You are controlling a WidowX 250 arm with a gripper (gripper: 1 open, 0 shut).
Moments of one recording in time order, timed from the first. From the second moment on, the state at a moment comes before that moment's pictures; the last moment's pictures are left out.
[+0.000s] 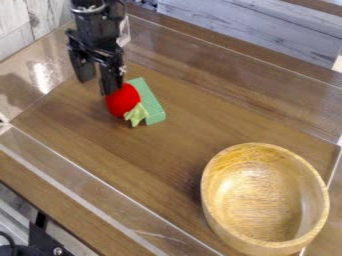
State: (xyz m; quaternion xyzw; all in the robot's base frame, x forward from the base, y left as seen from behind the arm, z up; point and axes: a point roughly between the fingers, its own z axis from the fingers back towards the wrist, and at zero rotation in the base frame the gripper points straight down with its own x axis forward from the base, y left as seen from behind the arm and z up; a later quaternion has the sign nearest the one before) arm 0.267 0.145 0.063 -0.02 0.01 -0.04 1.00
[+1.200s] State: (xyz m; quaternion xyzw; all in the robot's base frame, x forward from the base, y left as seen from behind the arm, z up) arm 0.285 0.140 0.051 -0.06 -0.01 -0.04 1.00
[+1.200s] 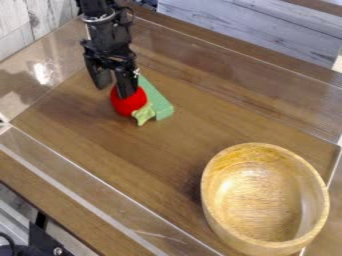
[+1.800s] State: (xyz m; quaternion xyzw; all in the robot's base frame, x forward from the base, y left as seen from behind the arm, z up) arm 0.285 0.147 0.049 -0.09 -0.01 -0.03 1.00
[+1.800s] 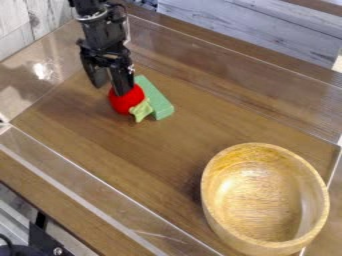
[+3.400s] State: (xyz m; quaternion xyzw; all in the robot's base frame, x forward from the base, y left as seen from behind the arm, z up) arm 0.311 0.102 0.139 -0.07 -0.08 -0.02 0.99
